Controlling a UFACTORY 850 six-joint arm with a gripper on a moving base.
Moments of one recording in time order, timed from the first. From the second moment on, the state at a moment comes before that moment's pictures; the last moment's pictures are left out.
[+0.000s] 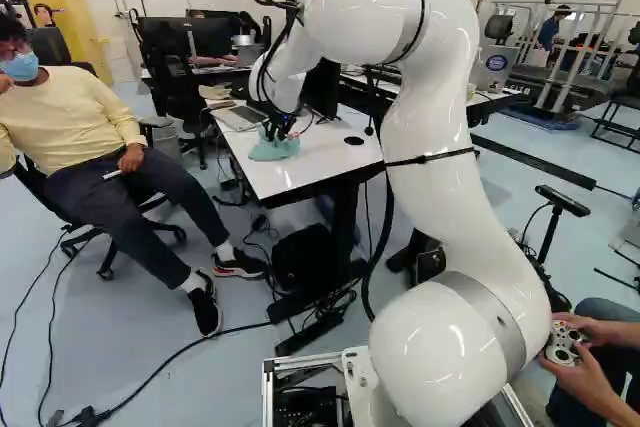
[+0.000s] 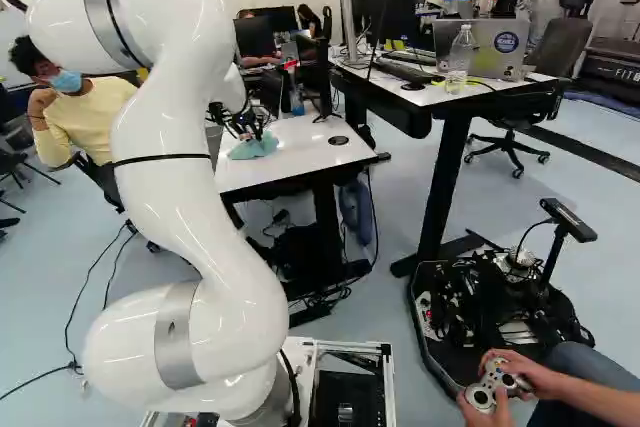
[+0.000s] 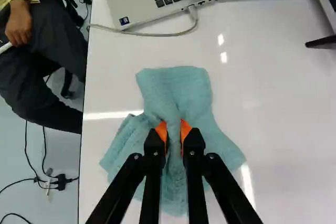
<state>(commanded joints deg) 17.0 -33.8 -80.7 1.4 -12.7 0.0</state>
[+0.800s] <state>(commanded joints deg) 14.3 -25.5 -69.6 1.4 -12.7 0.0</state>
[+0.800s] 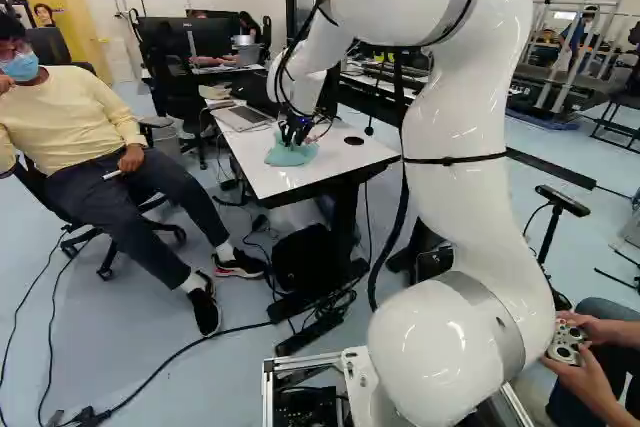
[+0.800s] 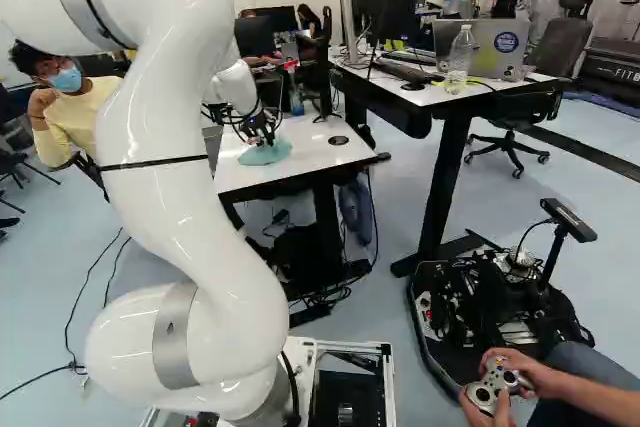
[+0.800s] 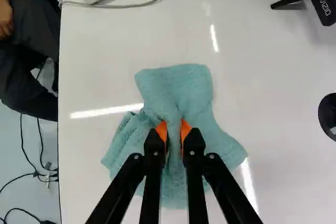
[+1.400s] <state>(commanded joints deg) 18.6 -24.9 -68.8 1.4 -12.7 0.0</state>
